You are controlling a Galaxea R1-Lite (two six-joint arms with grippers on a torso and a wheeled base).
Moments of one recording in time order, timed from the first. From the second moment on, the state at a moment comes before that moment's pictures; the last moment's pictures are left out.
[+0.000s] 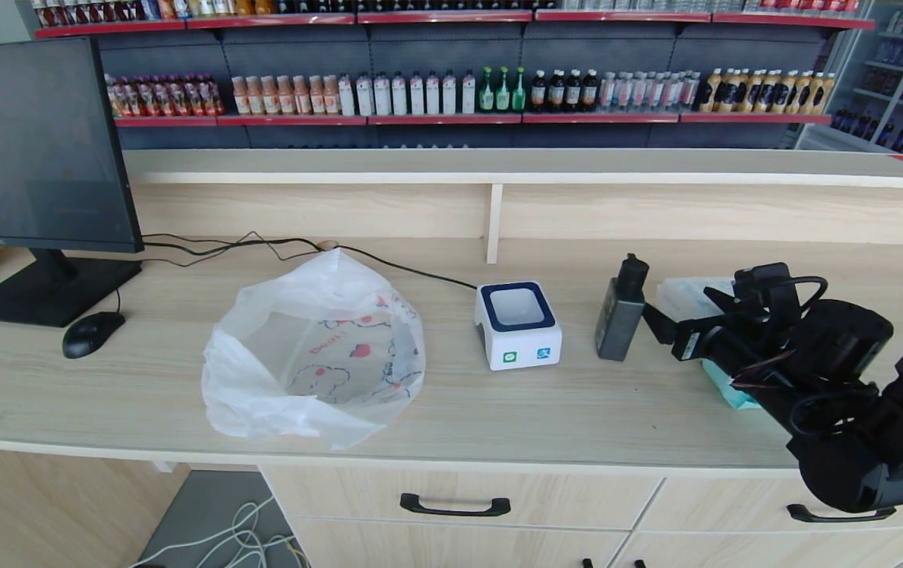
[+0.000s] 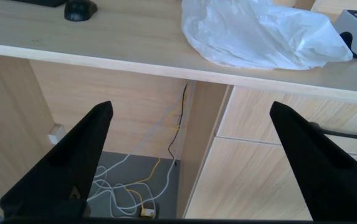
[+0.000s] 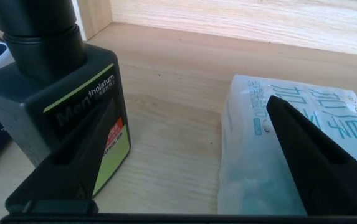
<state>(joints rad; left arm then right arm) 0.00 0.00 0.00 0.00 0.01 -0.03 0.09 2.08 -0.60 -1.57 0.09 -0.09</state>
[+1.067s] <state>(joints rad) 0.00 0.00 0.00 0.00 0.01 -0.03 0.38 1.80 -0.40 -1.57 -0.14 -0.12</state>
